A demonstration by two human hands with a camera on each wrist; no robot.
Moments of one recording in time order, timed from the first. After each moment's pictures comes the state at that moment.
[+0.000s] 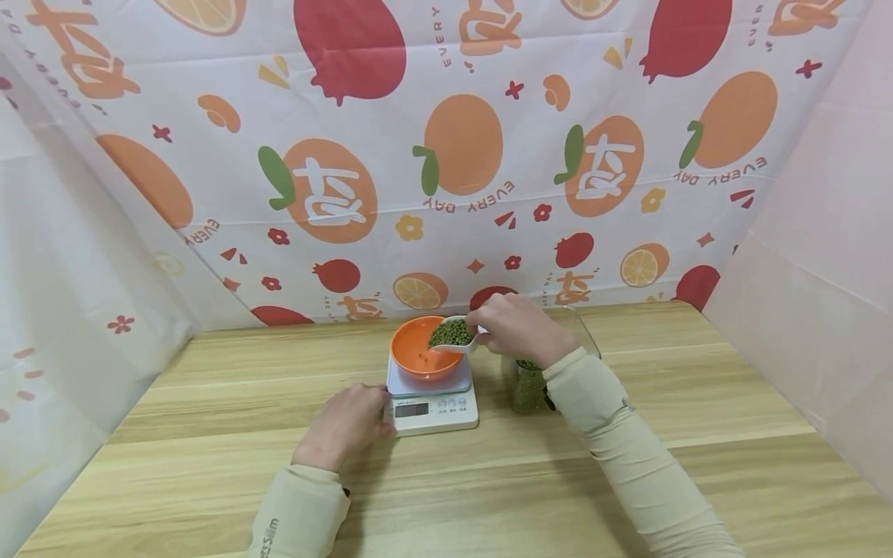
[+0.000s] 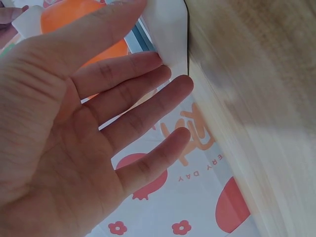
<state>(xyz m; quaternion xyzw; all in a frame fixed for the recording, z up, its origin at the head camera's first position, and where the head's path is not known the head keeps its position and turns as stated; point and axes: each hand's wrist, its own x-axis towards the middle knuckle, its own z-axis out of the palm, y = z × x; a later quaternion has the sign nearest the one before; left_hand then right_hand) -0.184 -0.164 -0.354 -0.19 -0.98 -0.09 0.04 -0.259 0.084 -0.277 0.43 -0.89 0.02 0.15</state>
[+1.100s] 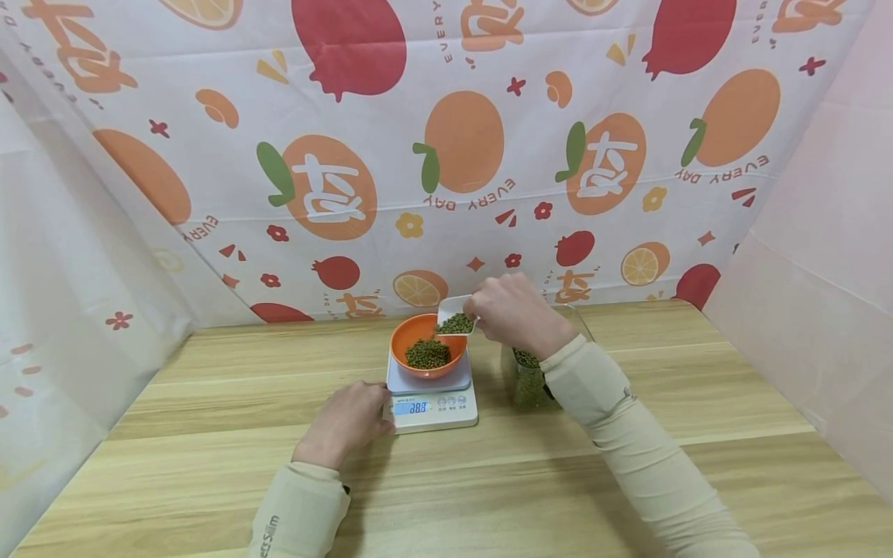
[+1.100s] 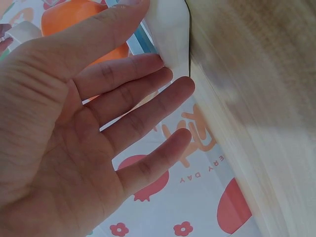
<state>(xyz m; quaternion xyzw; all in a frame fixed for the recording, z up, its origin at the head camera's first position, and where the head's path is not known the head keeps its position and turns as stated) -0.187 -0.163 -0.356 -0.20 -0.97 -0.10 0.05 -0.254 0.078 -0.254 0.44 -0.87 -0.05 0.24</state>
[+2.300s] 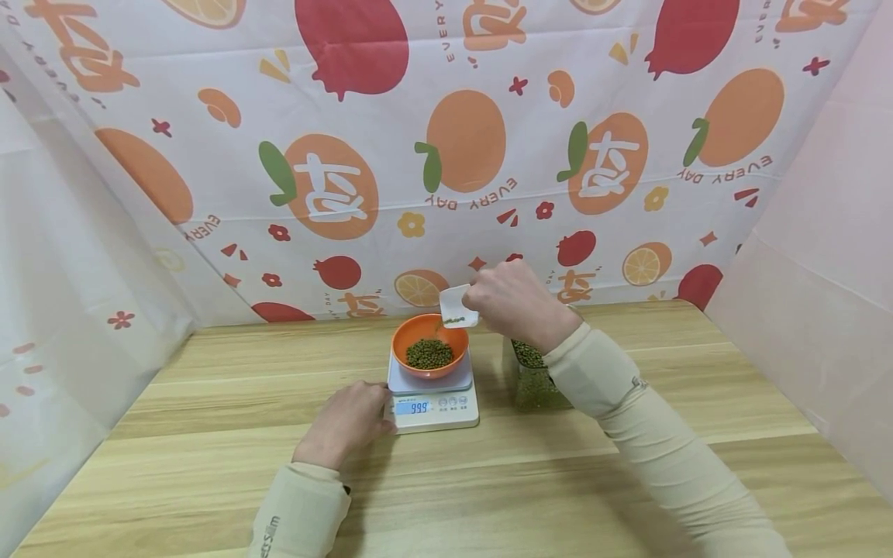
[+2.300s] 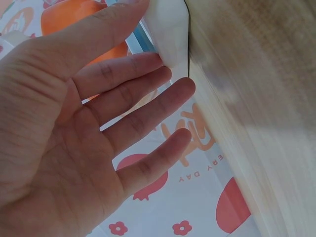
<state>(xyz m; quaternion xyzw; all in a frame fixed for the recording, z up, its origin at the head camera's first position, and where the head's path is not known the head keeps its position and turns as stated) -0.185 -0.163 -0.354 -0.20 -0.97 -0.10 0.05 -0.248 0.075 -0.235 0.44 -0.85 -0.12 0.29</state>
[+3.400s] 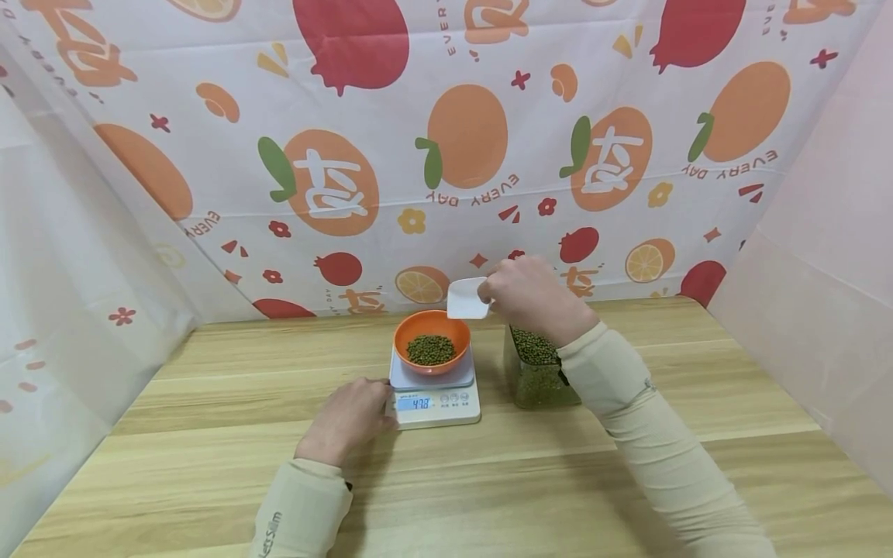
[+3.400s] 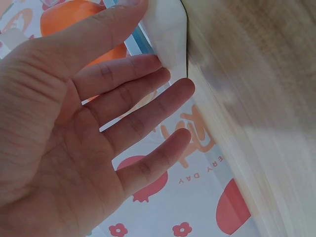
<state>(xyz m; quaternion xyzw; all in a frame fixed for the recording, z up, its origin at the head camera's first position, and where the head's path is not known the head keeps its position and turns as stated) -0.187 -0.164 -0.356 -0.20 -0.97 -0.09 0.05 -0.252 0.089 -0.234 0.41 -0.88 -0.07 0.23</state>
